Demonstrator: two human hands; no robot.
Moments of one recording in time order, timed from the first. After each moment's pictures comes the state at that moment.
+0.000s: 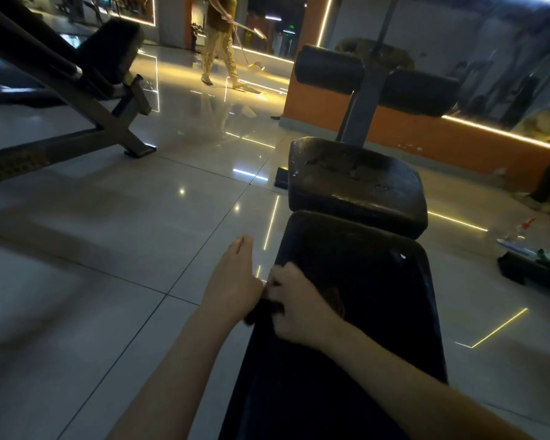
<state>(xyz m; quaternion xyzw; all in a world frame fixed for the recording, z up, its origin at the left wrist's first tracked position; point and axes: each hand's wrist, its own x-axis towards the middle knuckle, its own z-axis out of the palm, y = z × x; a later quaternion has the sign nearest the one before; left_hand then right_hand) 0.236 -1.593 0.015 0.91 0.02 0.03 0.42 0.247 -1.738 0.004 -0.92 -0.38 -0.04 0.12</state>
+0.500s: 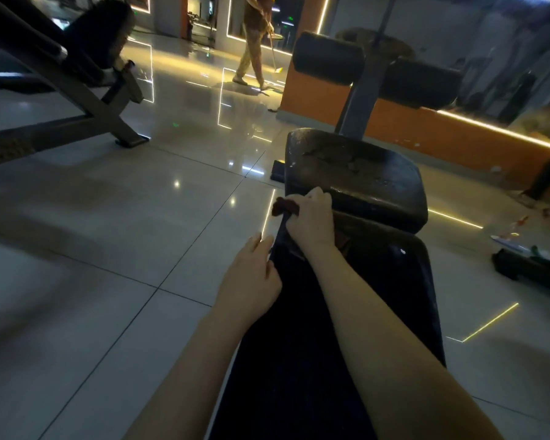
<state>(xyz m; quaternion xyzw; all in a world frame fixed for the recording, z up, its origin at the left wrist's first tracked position) 0.245 -1.621 0.000 0.89 -0.03 0.10 0.44 0.375 -1.731 0.021 -0.95 -0.09 -0.27 0.10</state>
